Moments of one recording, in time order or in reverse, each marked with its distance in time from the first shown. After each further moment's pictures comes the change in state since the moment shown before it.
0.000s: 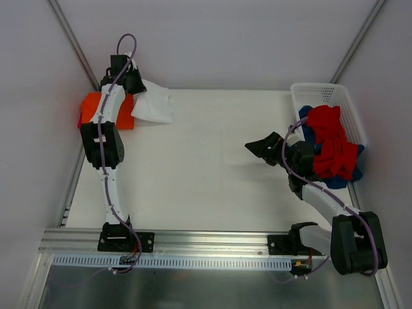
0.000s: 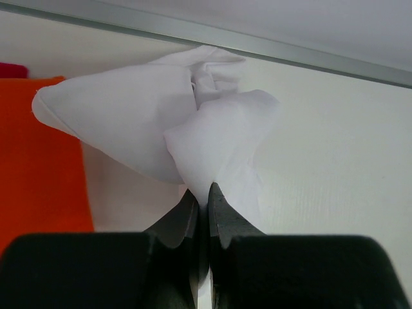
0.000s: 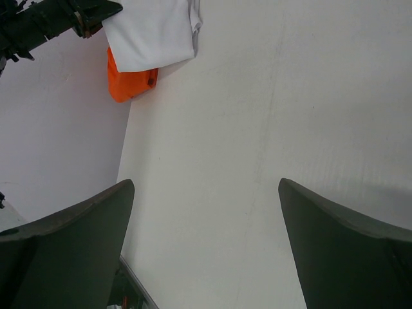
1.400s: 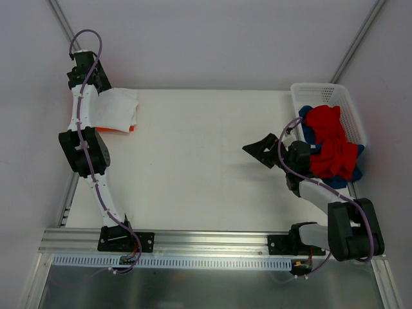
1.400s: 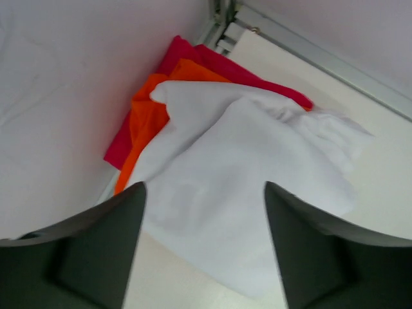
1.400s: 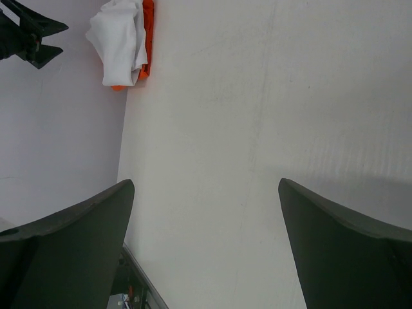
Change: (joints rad) left arm 0.195 -0.173 -0.058 -0.084 -0.472 0.120; right arm 0.001 0.103 -0.008 0.053 -0.042 0.024
